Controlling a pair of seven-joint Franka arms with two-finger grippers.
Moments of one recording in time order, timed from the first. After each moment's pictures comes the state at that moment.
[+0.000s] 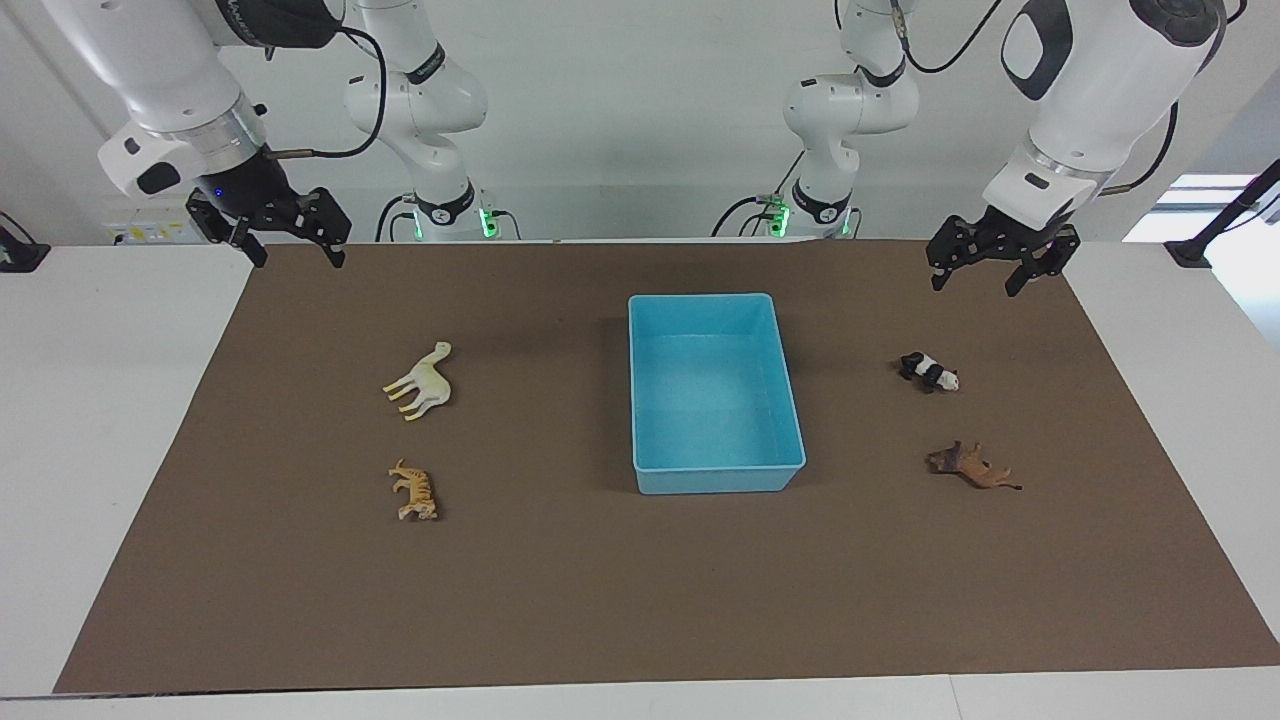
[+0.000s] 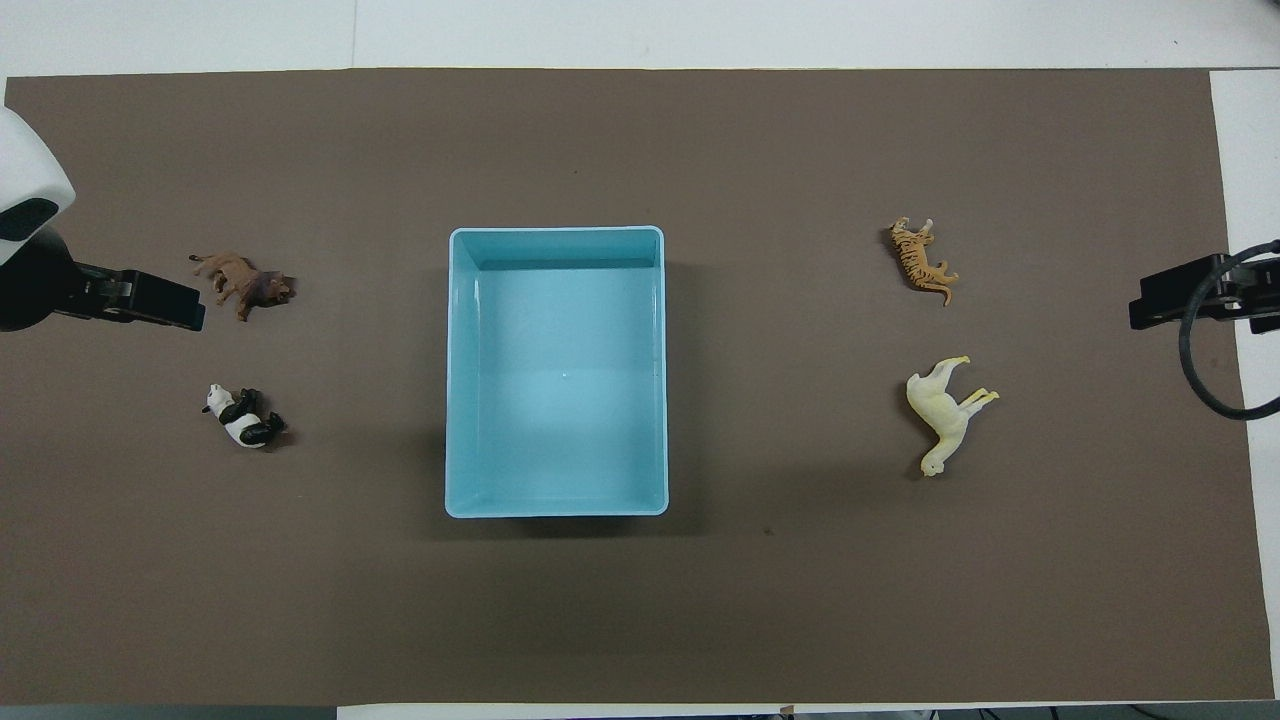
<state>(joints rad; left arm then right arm) -0.01 -0.01 -0.08 -1.64 -0.01 1.62 0.10 0.04 -0.02 -0.08 -1.57 0.02 1.49 0.03</state>
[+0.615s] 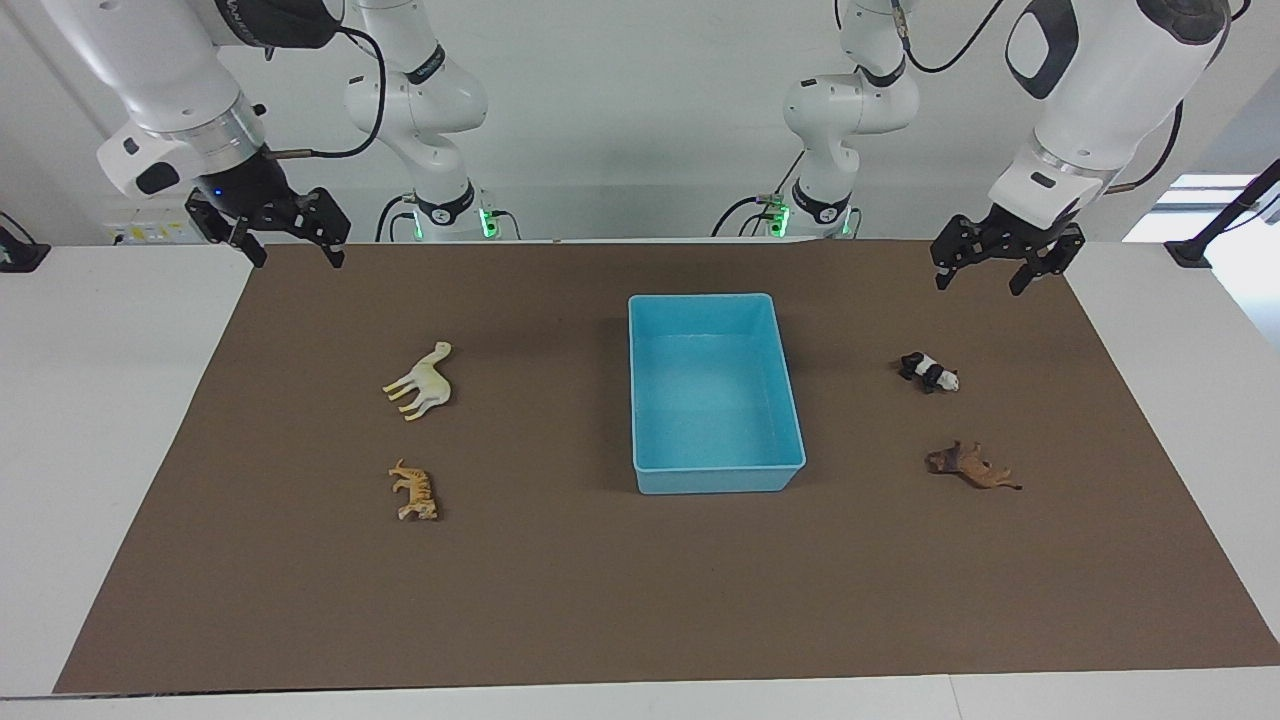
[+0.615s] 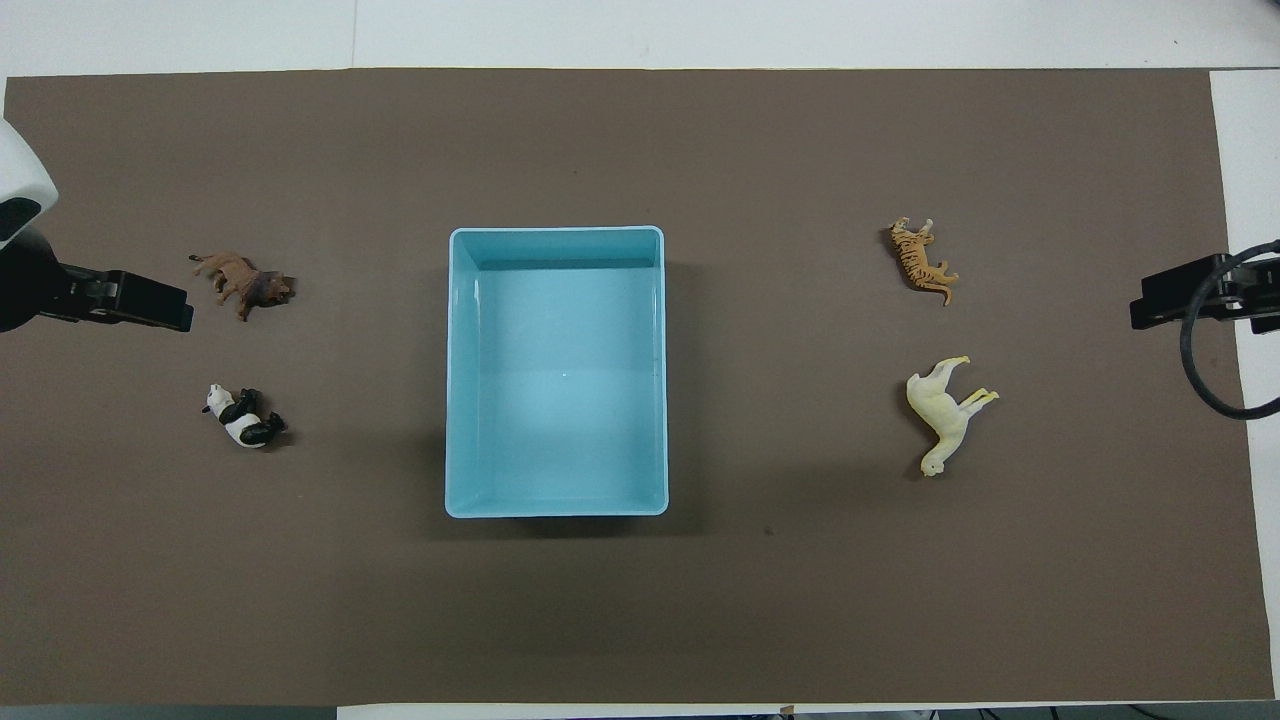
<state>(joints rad) -0.01 -0.02 -0.06 -1.65 -0.01 1.61 0.10 0.04 -0.02 -0.08 -1.57 0.02 1.49 0.03</state>
